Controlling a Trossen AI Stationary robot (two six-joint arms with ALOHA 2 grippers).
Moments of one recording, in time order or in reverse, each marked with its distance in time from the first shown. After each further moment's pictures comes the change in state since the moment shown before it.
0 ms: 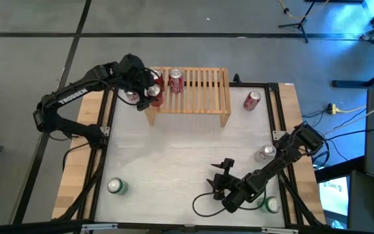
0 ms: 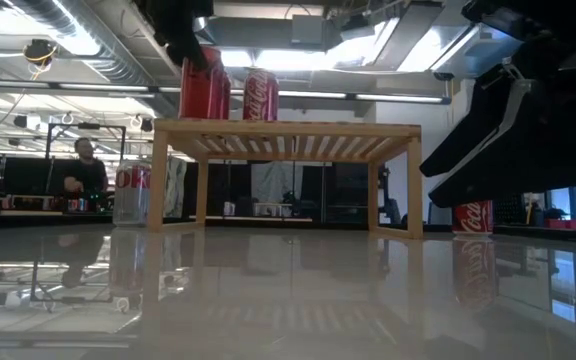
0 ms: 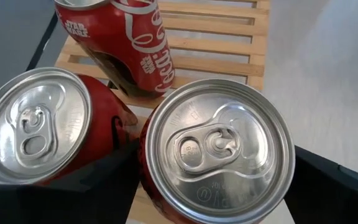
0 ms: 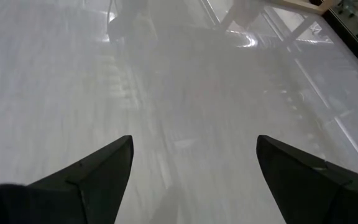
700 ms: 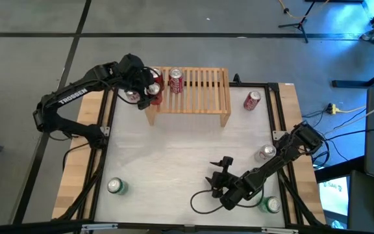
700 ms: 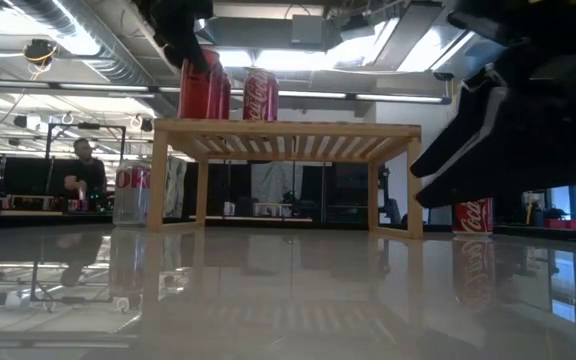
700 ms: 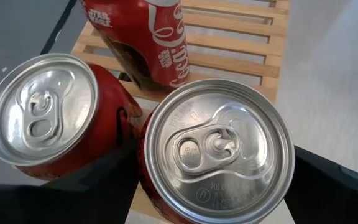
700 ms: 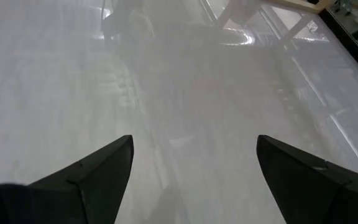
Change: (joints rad) left arm 0.000 0.000 0.000 0.001 -0.045 -0.052; right arm -0.021 0.000 0.000 0.007 -0.010 -0.028
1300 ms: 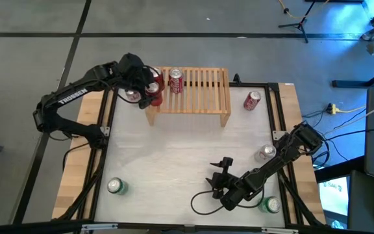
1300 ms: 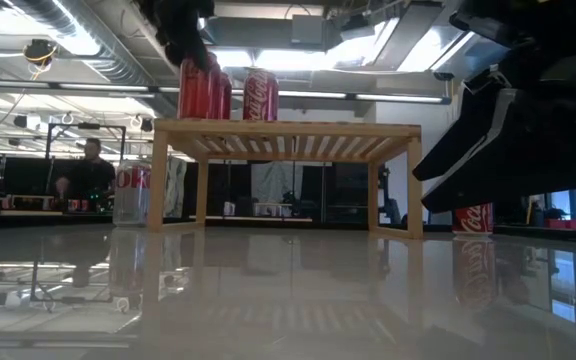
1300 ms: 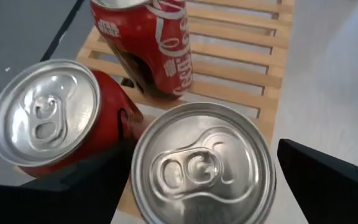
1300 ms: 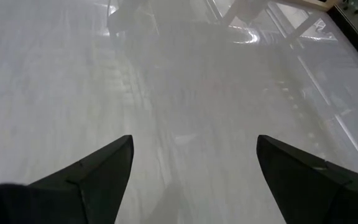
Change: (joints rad) left arm 0.000 -0.003 0.006 0.023 -0.007 -0.028; right arm -0.004 0.000 0.000 0.000 -0.018 -0.005
